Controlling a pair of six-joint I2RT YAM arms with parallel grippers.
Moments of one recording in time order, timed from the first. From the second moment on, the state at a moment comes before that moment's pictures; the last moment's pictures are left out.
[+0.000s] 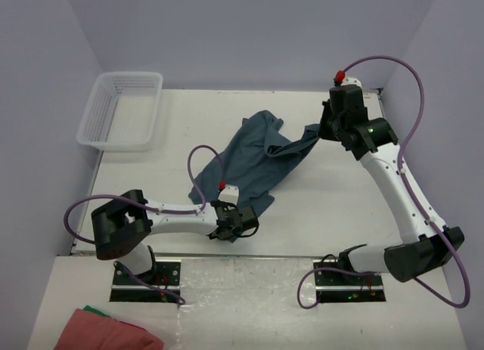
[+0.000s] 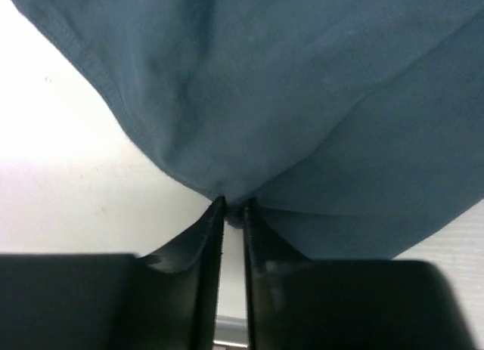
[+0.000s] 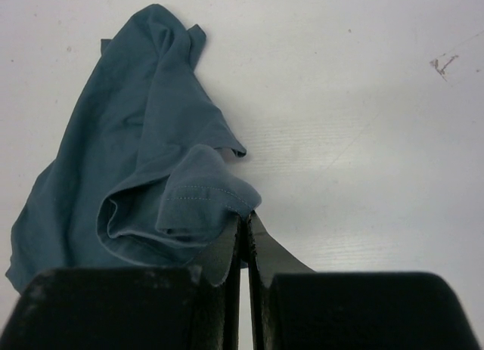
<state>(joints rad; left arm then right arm) -1.21 1.60 0.86 -0.77 -0.58 -1.09 0.35 1.34 1.51 -0.87 0.29 0.39</state>
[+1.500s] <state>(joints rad) -0.96 1.30 1.72 -1.18 -1.11 -0.66 0.21 1.25 1.85 -1.01 0.55 0.30</state>
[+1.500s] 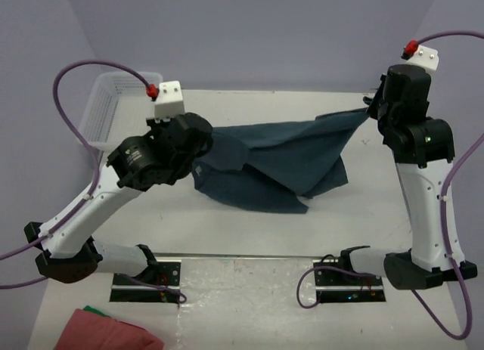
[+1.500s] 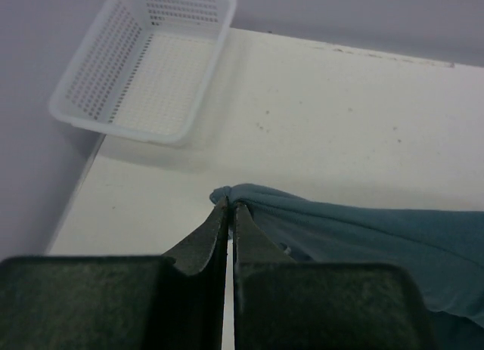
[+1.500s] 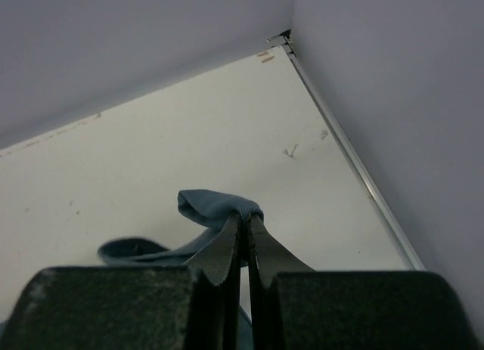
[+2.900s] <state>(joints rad) -0.86 1.31 2.14 -0.66 -1.12 0.12 0.28 1.23 2.24 -1.22 0.47 0.30</state>
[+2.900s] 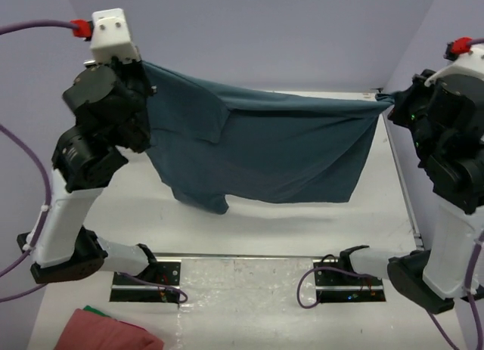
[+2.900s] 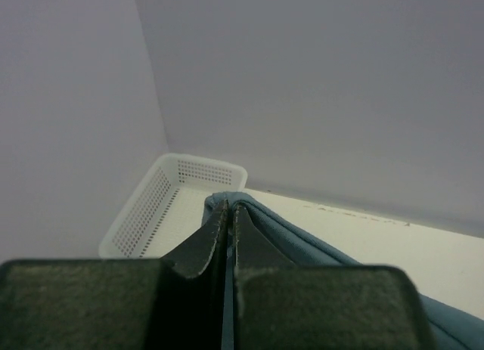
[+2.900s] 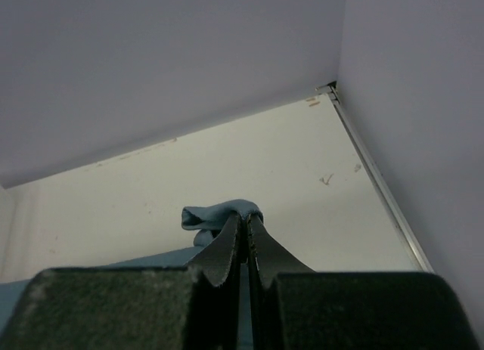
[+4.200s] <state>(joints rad) -0.61 1.57 1.98 -0.39 -0.89 0.18 0.22 1.48 2.07 -1.17 0.53 0.31</state>
